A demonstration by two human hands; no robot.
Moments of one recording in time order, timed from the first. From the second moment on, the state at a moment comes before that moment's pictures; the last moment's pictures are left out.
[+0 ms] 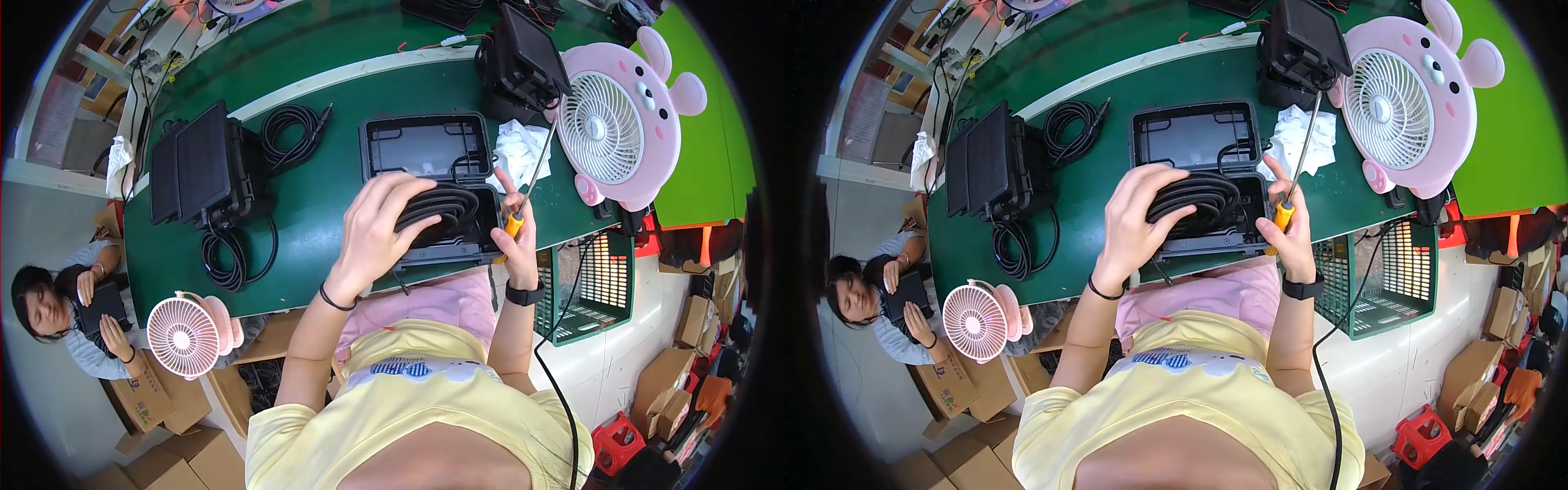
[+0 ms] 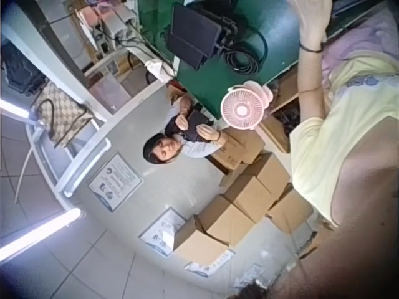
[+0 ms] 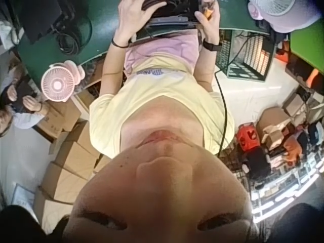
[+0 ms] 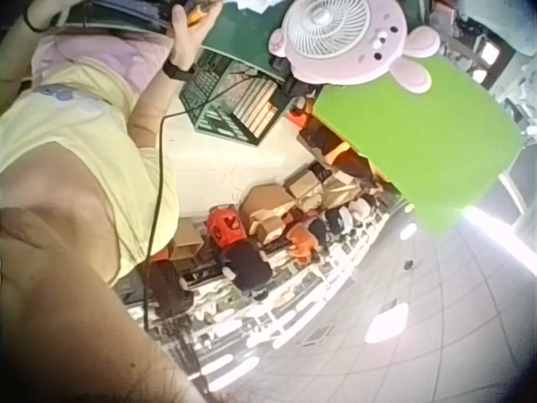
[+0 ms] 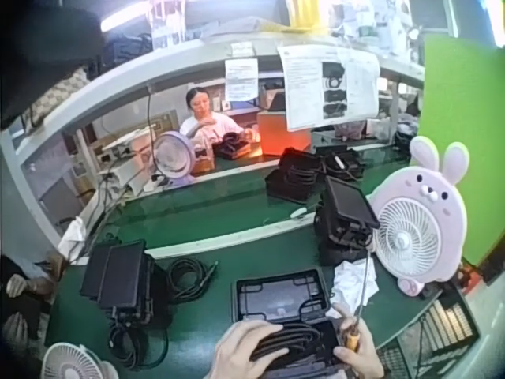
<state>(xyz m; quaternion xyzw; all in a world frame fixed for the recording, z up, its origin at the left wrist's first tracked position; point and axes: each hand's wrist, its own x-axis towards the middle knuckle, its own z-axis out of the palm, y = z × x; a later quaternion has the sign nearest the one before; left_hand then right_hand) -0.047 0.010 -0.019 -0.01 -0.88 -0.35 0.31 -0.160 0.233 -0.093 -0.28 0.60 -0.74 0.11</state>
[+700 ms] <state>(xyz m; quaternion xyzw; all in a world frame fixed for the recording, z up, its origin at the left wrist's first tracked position) 0.051 0.004 -0.050 0.00 -0.95 -0.11 0.30 -0.165 0.234 -0.092 -0.29 0.62 -0.72 0.12</state>
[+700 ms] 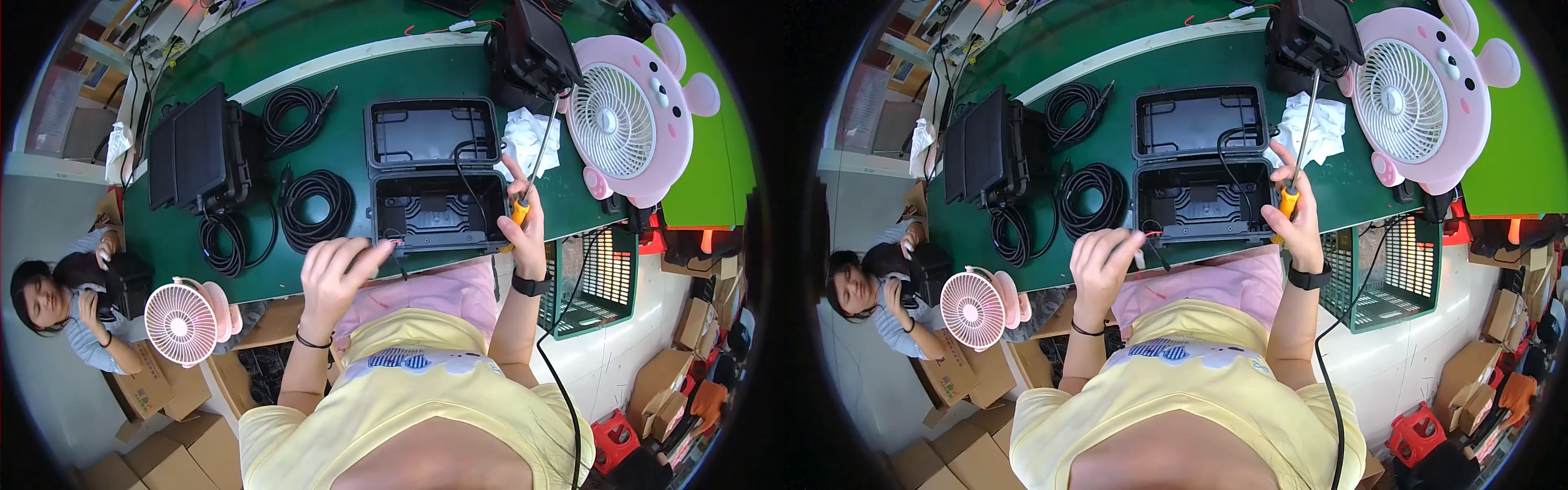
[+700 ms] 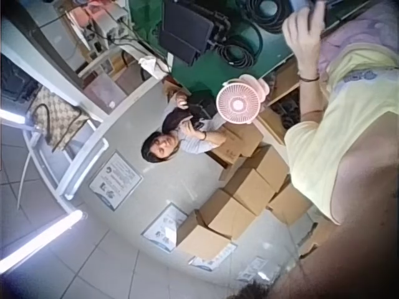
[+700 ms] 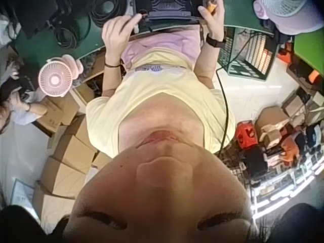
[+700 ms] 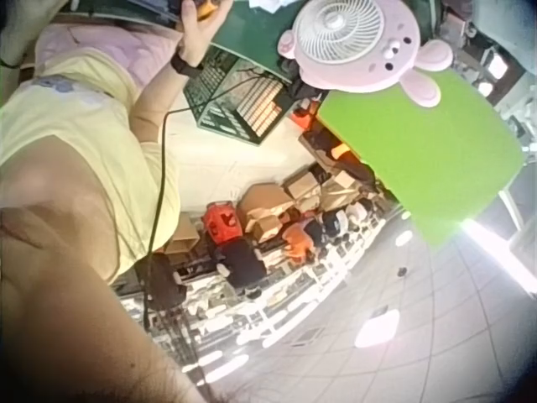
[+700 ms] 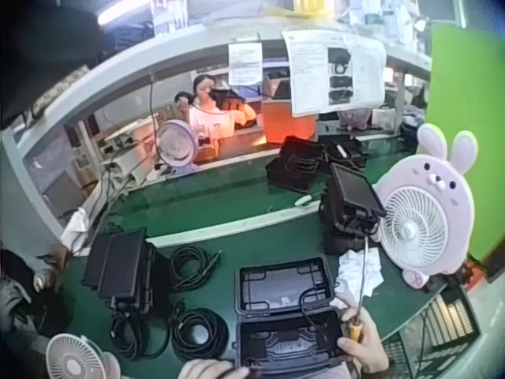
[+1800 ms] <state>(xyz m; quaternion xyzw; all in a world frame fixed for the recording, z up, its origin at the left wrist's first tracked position) -0.004 -0.024 -0.026 0.03 -0.58 -0.80 0.12 -0.166 0.237 -0.091 -0.31 0.61 -0.72 0.13</state>
